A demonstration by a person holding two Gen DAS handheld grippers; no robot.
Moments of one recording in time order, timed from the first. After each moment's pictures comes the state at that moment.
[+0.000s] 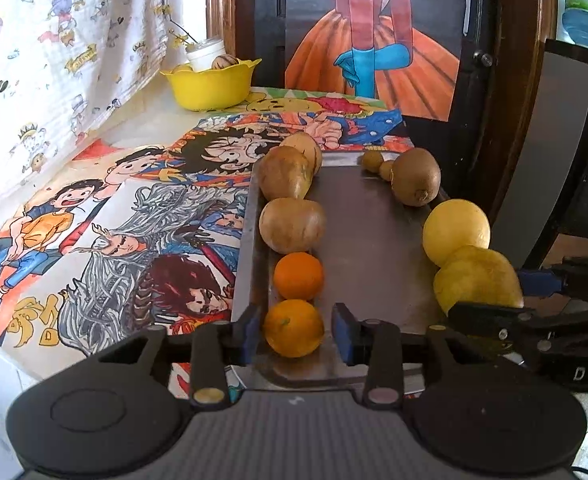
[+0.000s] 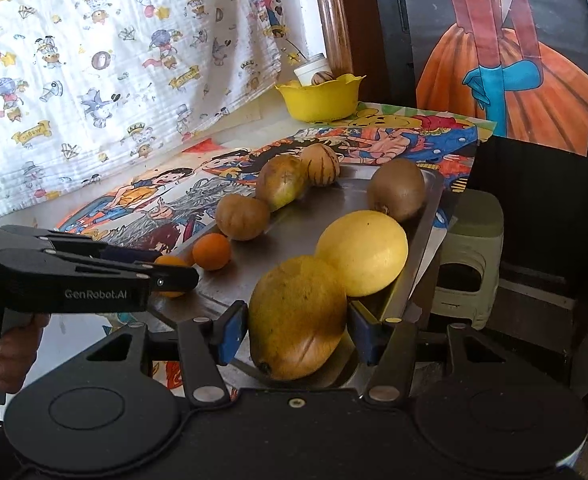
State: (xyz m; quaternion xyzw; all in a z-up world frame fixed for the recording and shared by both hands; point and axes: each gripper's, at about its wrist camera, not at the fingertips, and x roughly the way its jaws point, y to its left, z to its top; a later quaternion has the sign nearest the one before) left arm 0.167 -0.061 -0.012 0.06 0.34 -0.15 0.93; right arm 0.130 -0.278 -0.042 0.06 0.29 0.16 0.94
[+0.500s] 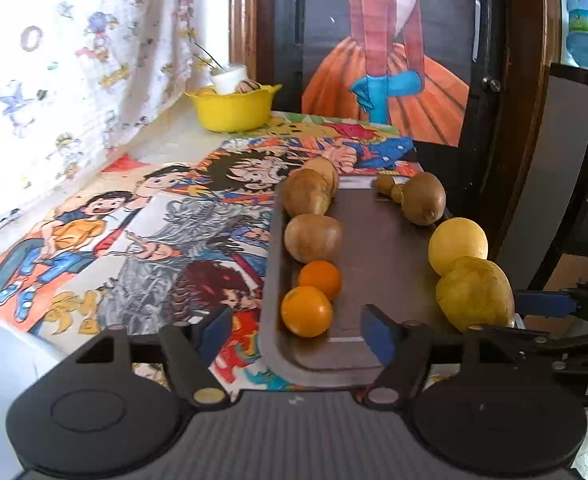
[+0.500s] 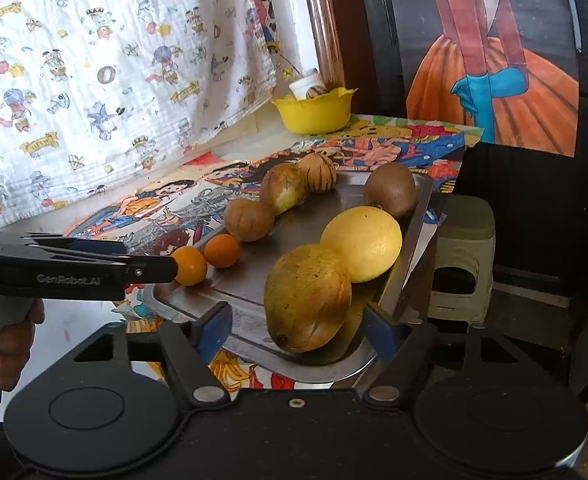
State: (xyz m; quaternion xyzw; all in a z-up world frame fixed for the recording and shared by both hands) left arm 0.141 -0.041 -0.001 0.05 0.31 -0.13 0.94; right arm 0.098 -0.277 -0.040 0.07 0.26 0.15 0.95
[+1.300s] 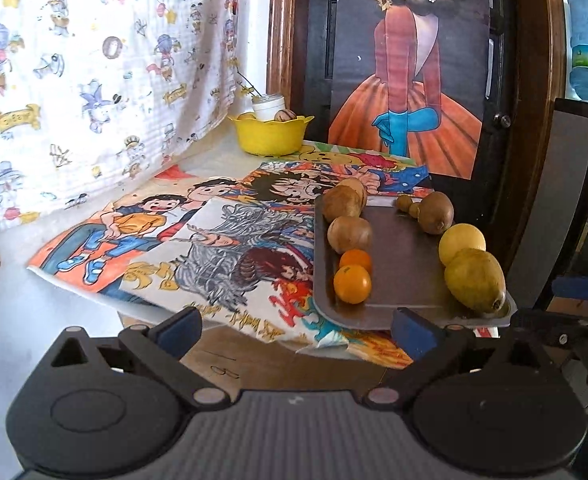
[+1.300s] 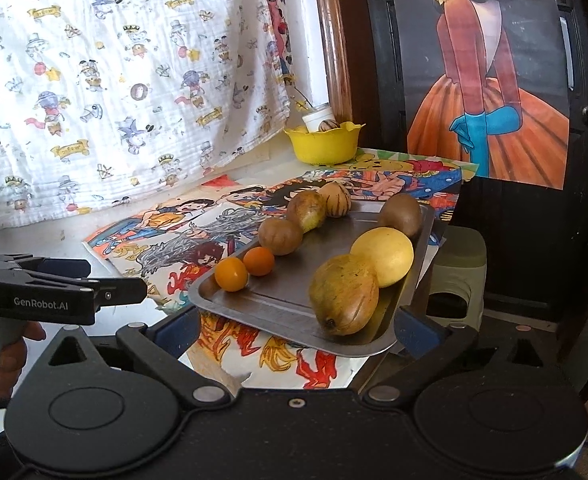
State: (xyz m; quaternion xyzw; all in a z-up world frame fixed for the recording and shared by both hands) left arm 0.073 0.007 0.004 0.02 0.26 -0.10 0.96; right arm 0.040 -0.254 -0.021 0.05 0.22 0.14 0.96
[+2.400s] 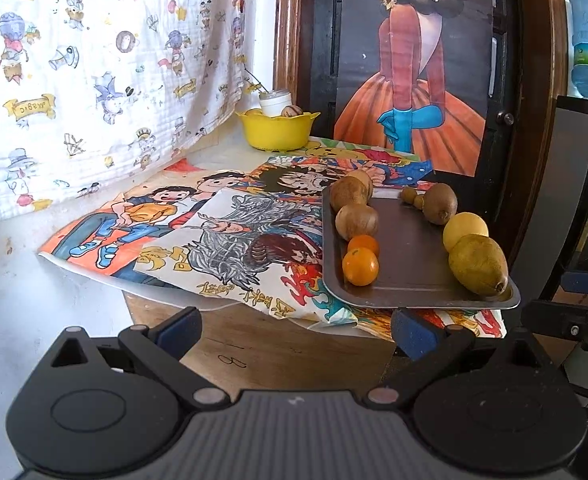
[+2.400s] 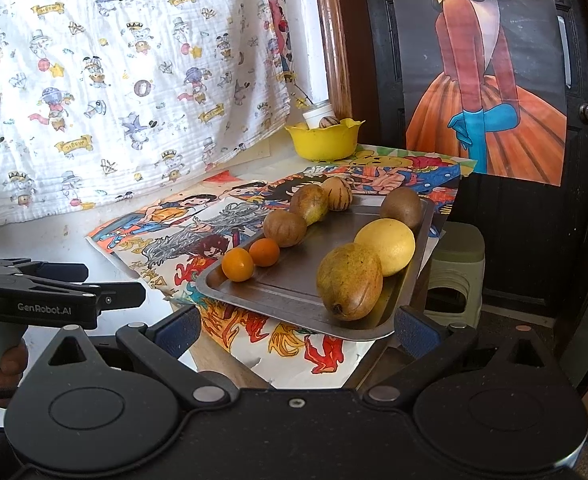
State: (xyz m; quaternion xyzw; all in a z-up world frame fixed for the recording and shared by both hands) left arm 0.061 0.014 -0.002 0.02 0.27 -0.10 0.96; right arm 0.031 -0.250 -0.023 0.05 0.22 0.13 0.96
